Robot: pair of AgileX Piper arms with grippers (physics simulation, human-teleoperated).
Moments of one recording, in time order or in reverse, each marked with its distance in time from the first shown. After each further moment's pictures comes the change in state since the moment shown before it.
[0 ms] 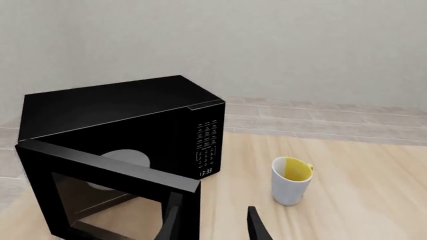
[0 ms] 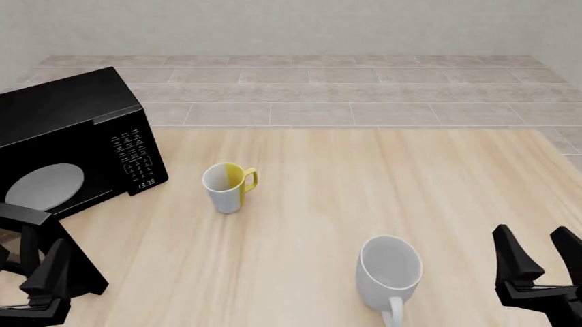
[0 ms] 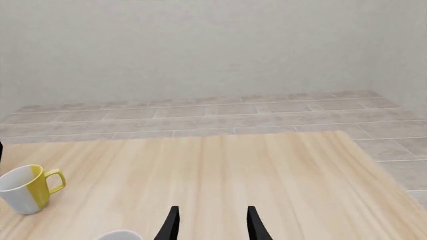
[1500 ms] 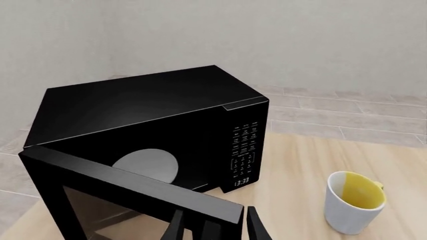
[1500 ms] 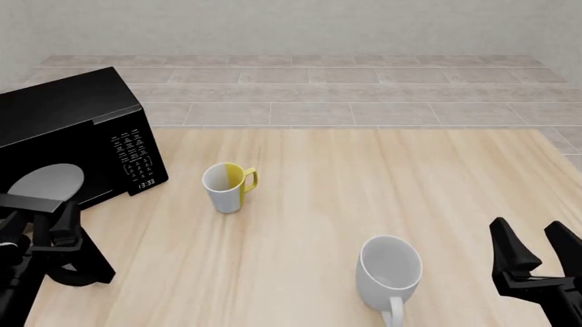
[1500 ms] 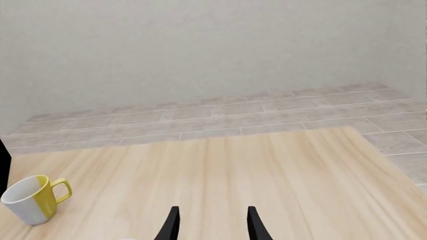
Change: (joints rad) left arm 0.166 0.989 0.022 -0.955 0.031; right arm 0.001 0.107 0.000 -0.107 0.056
